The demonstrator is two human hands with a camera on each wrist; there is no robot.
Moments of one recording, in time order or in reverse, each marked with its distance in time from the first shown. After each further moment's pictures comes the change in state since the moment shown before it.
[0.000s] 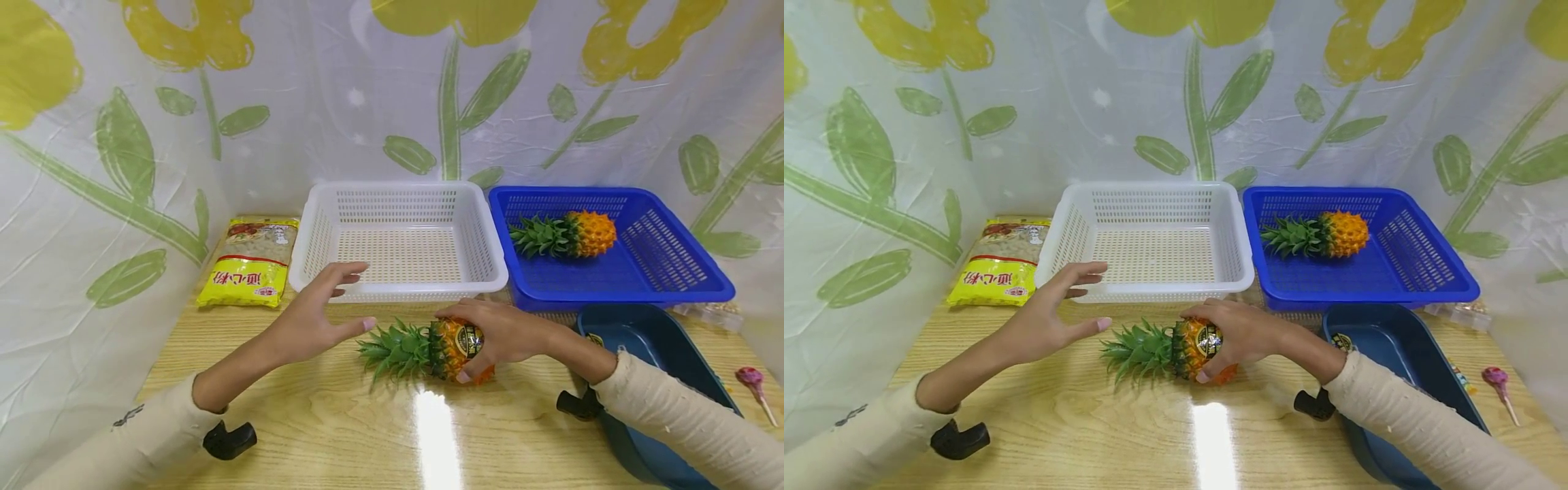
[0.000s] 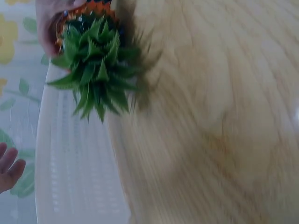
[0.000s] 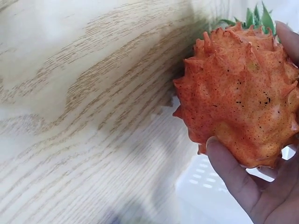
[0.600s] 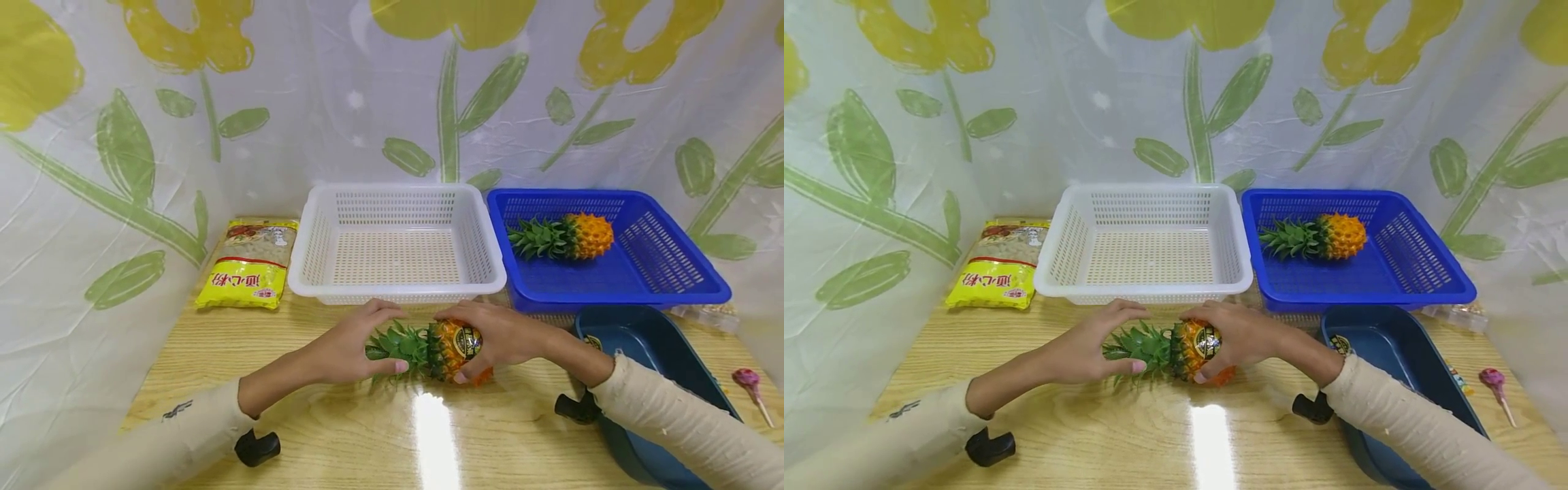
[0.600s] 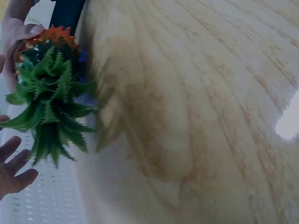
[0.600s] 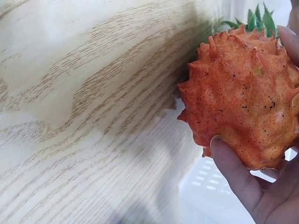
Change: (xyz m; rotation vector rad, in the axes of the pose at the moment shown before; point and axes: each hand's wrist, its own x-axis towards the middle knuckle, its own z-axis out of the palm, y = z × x) left_hand 0.003 -0.010 0.050 0.103 -0.279 0.000; right_hand 0.000 0.004 0.005 0.043 0.010 0.011
